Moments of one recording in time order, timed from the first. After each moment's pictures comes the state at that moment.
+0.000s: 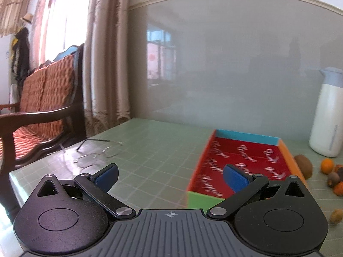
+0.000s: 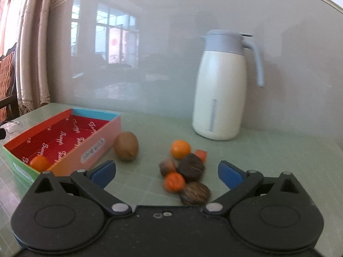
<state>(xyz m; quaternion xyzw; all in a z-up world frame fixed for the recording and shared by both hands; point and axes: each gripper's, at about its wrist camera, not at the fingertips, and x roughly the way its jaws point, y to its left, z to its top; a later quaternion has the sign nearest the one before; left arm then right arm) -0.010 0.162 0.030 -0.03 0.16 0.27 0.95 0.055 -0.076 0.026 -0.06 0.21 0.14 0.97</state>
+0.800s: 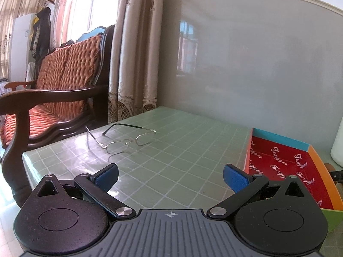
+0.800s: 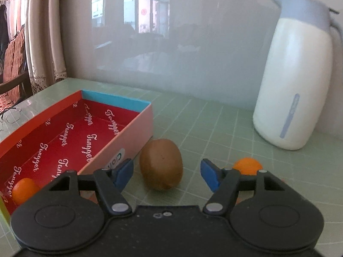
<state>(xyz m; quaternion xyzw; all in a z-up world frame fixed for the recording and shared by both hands) -0.023 0.216 0.017 -0.08 0.17 0.31 0.93 0.168 -0.001 -0.001 -0.08 0.30 0.23 0.92</state>
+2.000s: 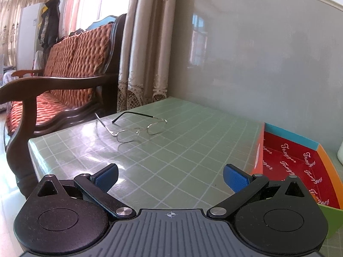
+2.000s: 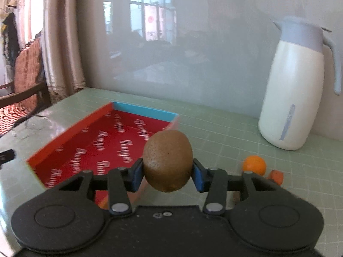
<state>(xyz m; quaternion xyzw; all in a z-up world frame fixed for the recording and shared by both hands) -0.030 0.227 0.010 -0.11 0.19 0.33 0.92 0.105 0.001 0.039 -0.07 0.28 0.26 0.92</state>
